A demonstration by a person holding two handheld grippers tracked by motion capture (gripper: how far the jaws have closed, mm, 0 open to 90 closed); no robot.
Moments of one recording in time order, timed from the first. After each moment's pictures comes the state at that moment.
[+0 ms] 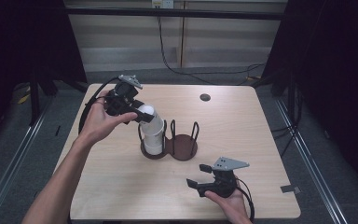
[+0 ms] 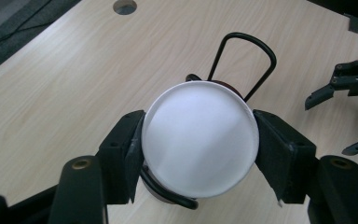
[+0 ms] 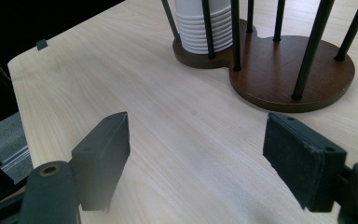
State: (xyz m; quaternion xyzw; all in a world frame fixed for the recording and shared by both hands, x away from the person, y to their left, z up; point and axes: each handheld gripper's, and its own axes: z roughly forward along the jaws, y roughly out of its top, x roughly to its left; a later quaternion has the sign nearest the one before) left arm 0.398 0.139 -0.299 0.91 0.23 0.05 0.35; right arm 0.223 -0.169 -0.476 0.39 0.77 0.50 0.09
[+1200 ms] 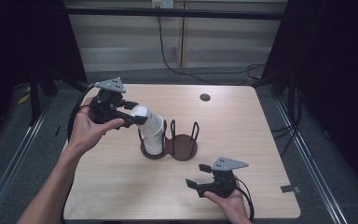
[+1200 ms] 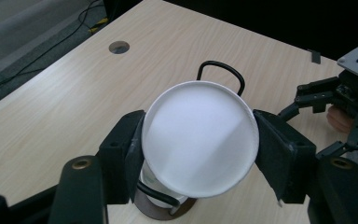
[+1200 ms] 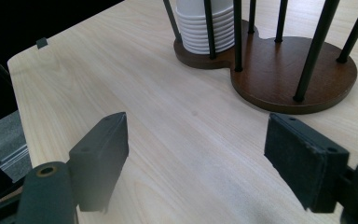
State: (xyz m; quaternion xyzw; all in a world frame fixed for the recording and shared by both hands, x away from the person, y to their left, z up) left arm 0.367 0.169 -0.297 0.87 0.21 0.06 0.44; right arm 0.223 -0.168 -0.476 0.38 0.77 0.50 0.09
